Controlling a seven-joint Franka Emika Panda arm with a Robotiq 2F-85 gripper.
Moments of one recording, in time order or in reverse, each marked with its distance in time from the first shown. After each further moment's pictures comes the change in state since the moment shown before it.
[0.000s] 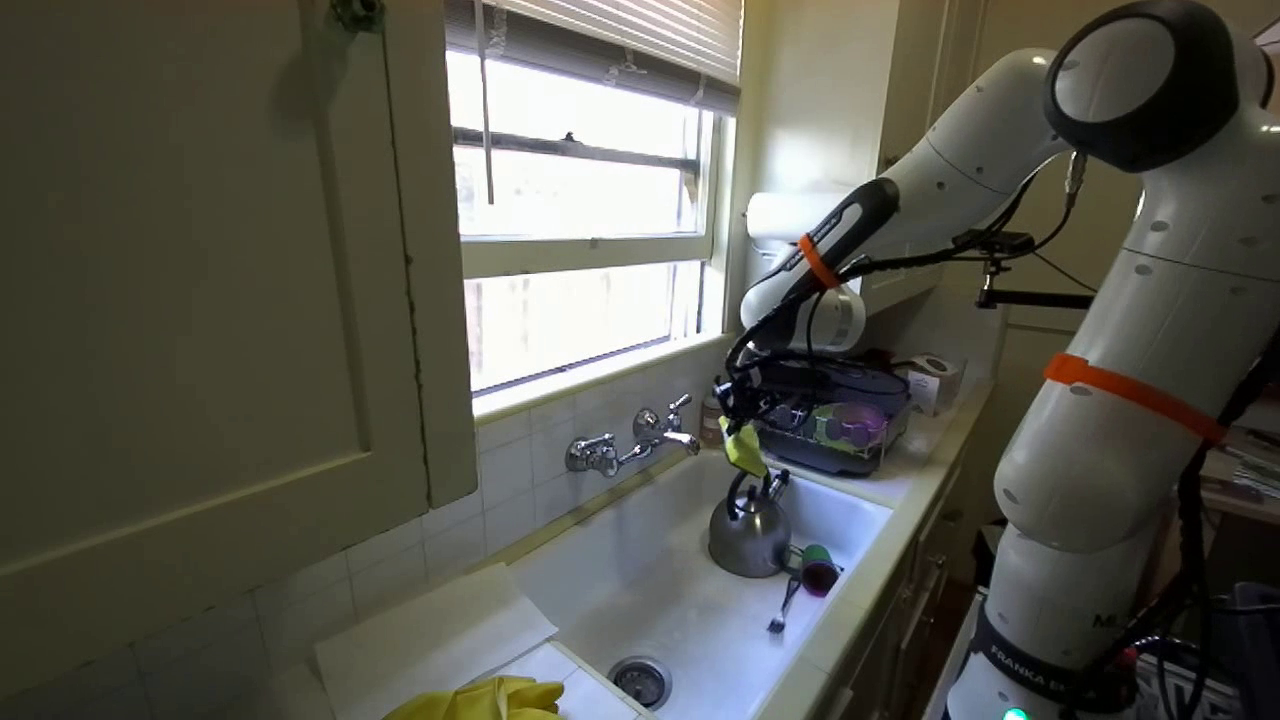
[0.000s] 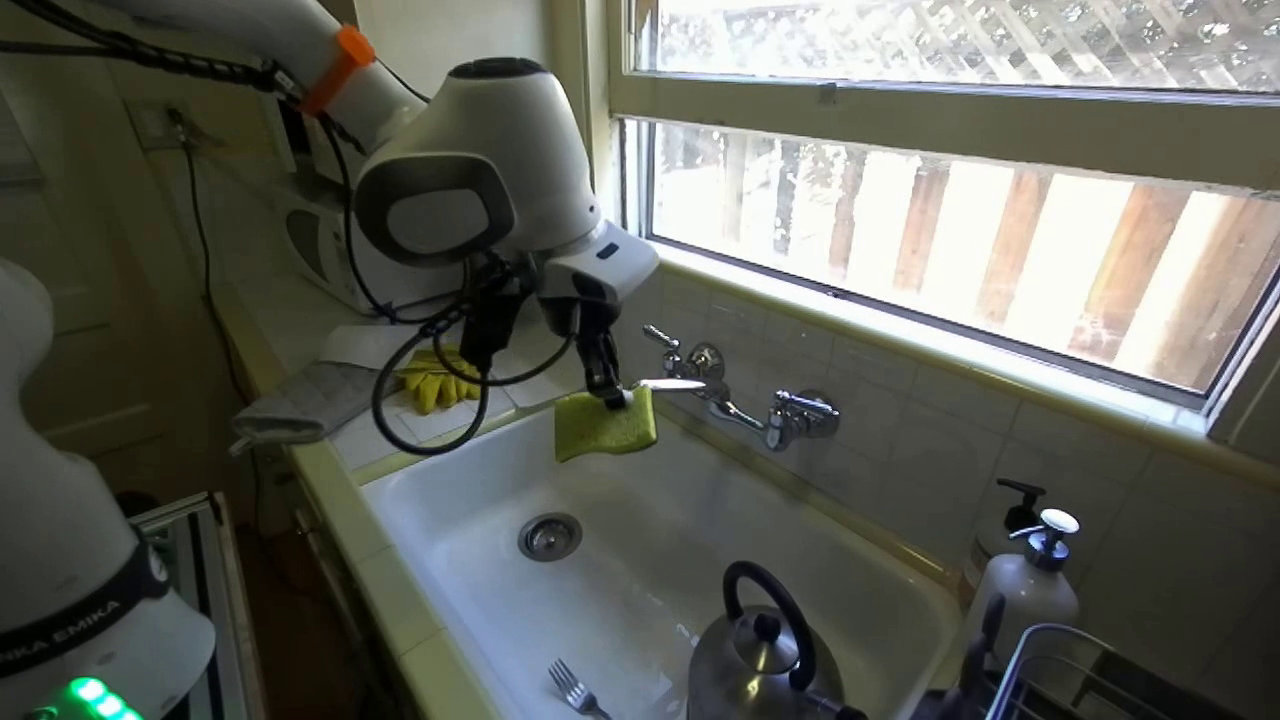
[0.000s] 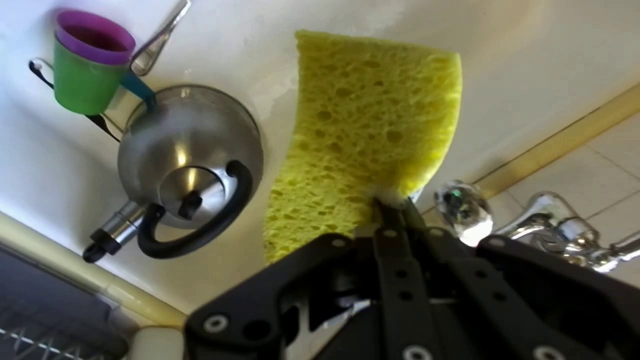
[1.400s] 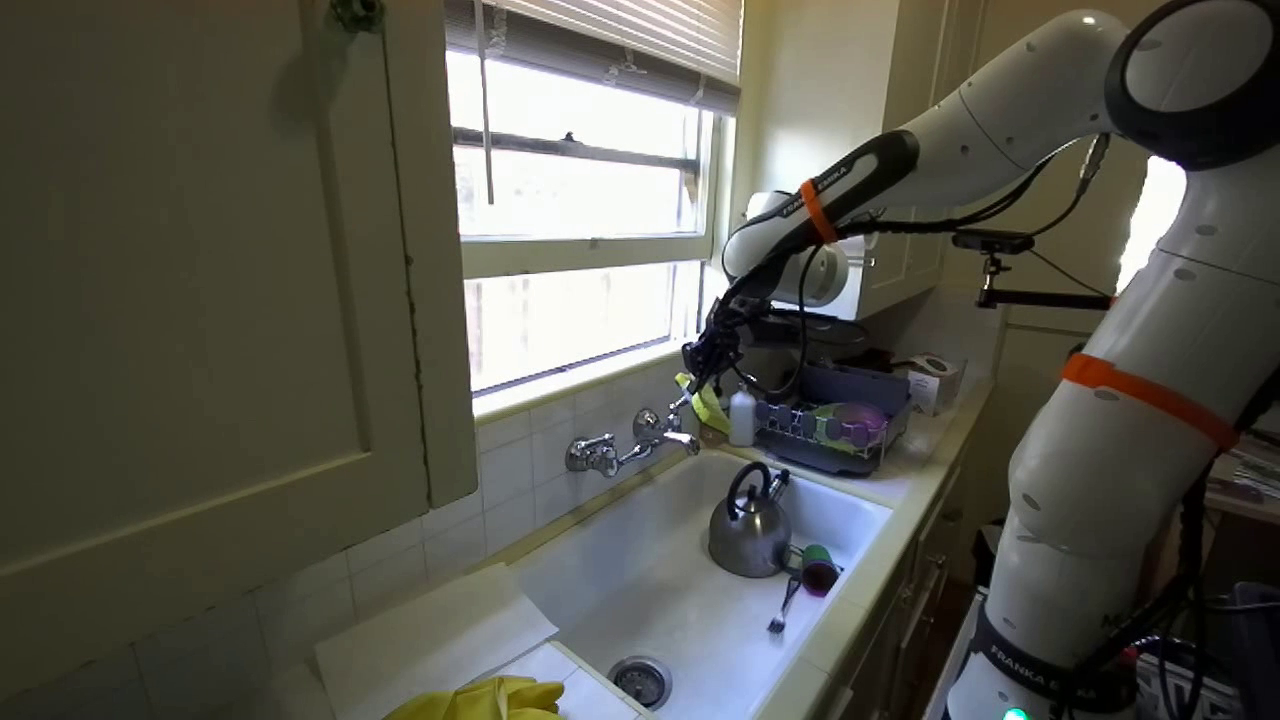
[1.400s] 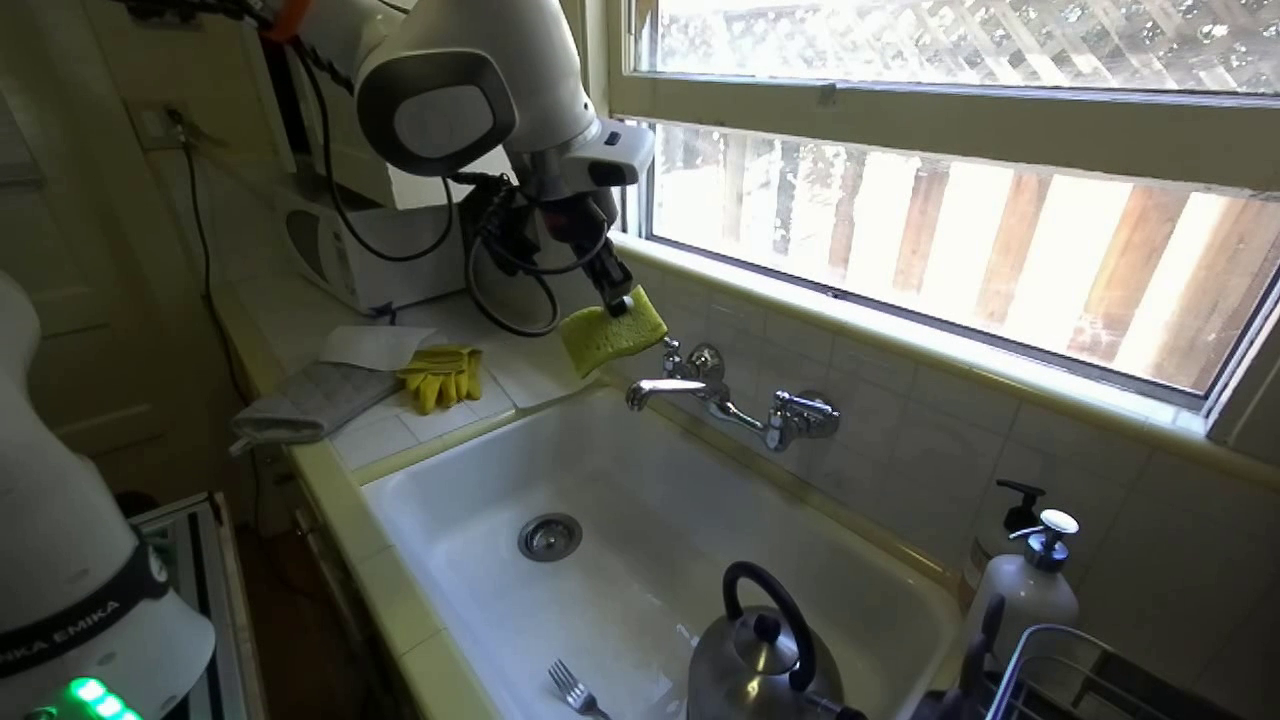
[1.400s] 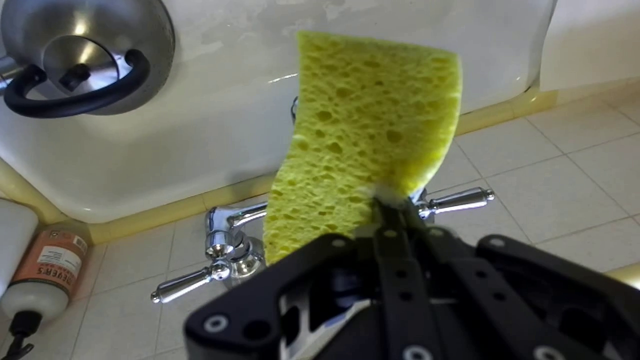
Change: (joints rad) arm 0.124 -0.087 -0.012 0.106 0.025 -0.103 -0.226
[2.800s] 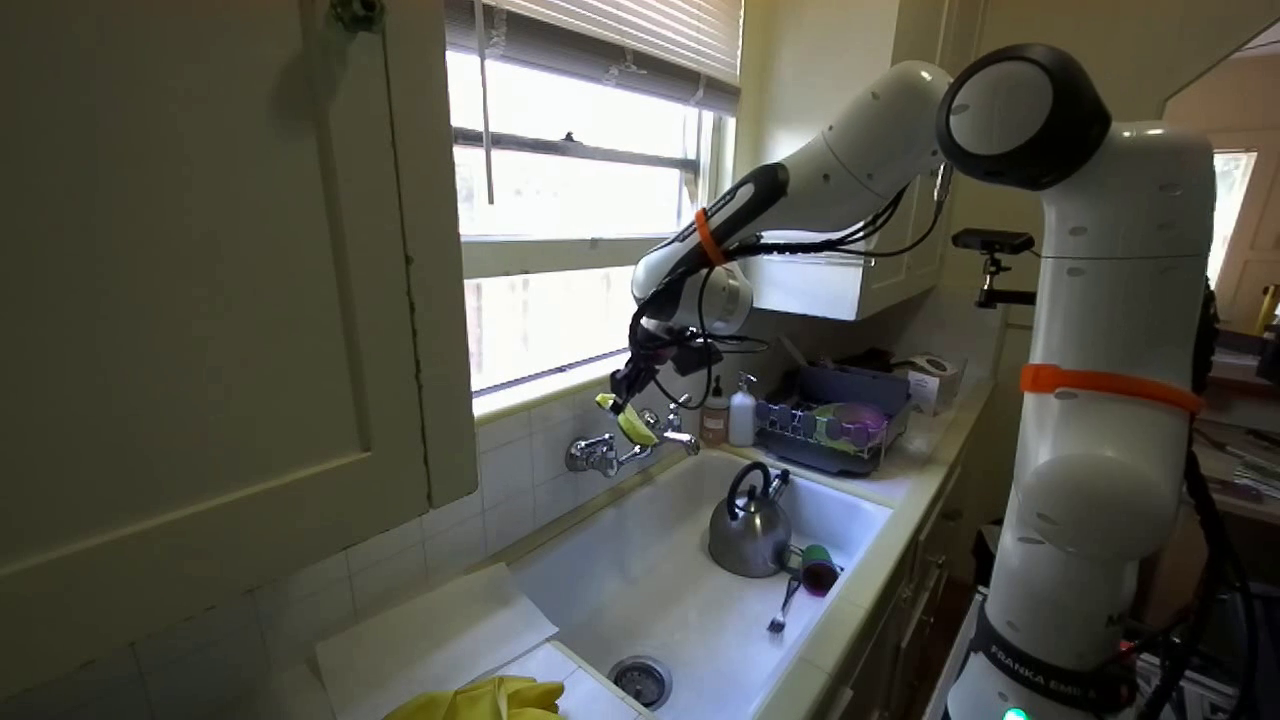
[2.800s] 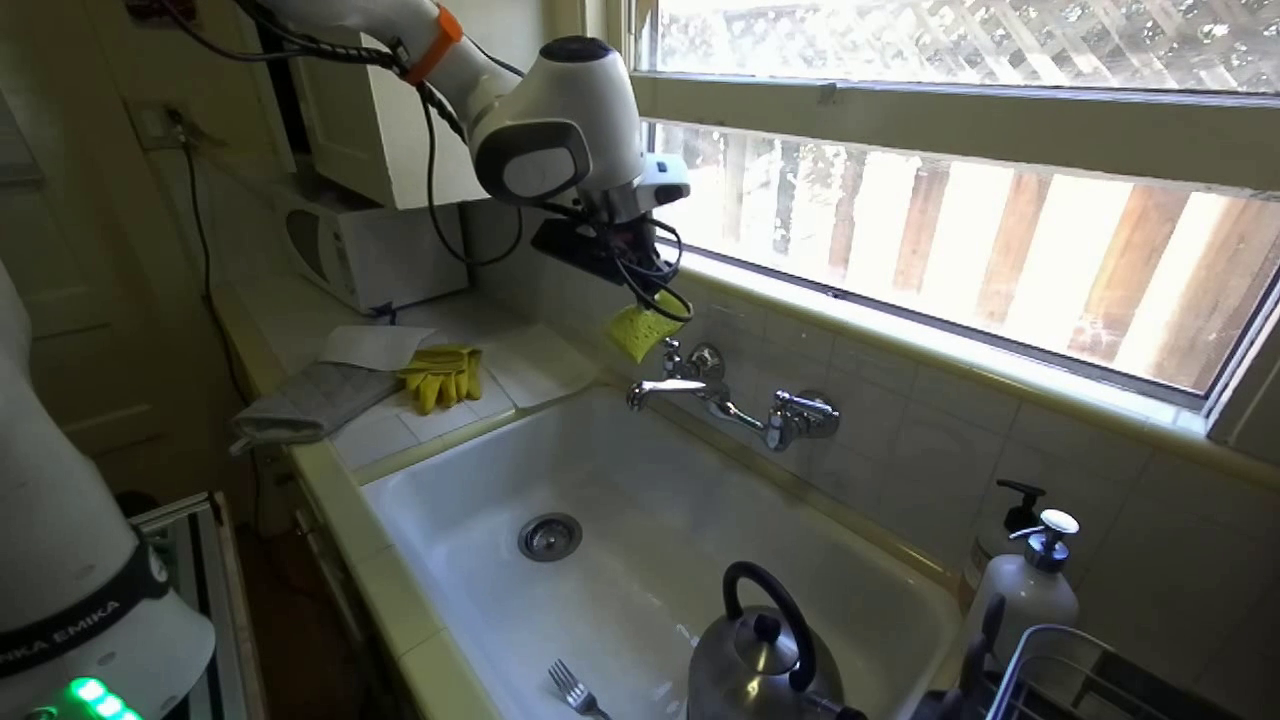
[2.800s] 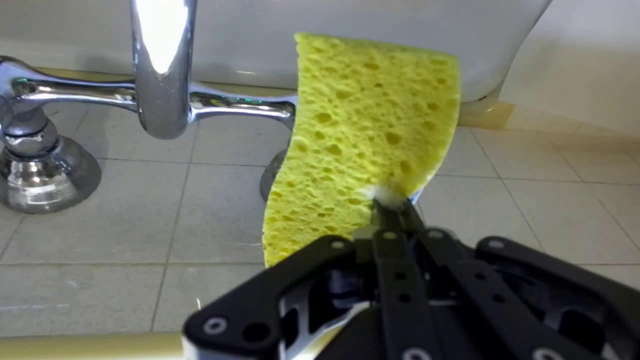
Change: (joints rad) arm 0.079 0.376 0.080 0.291 0.229 0.090 -0.448
